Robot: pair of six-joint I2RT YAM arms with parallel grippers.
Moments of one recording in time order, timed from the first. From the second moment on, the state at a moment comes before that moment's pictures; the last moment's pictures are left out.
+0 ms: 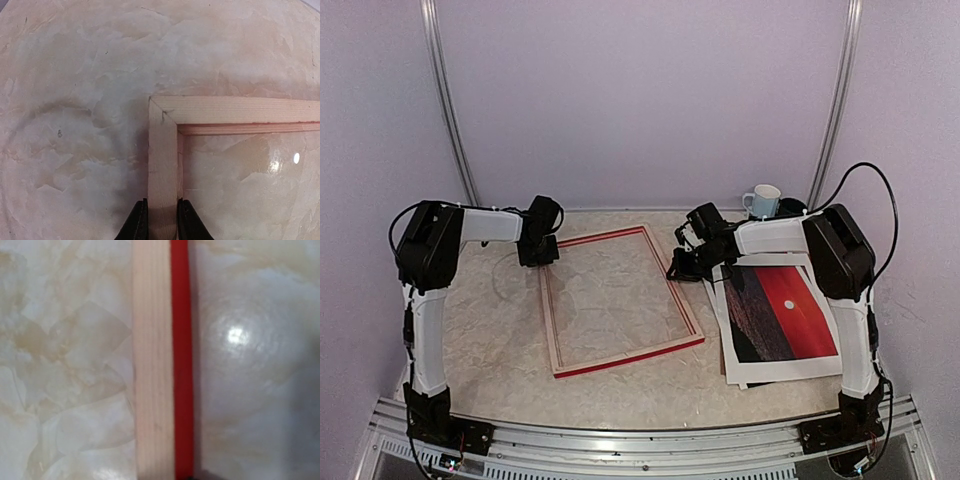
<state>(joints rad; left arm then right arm) -0.34 2.19 1.54 -0.40 -0.36 -0.53 0.57 2.22 1.57 -0.28 -0.26 0.48</state>
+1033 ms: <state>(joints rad) -0.42 1.99 1.26 -0.42 -0.36 -0.63 0.58 2.21 1.57 -0.29 -0.22 0.50</state>
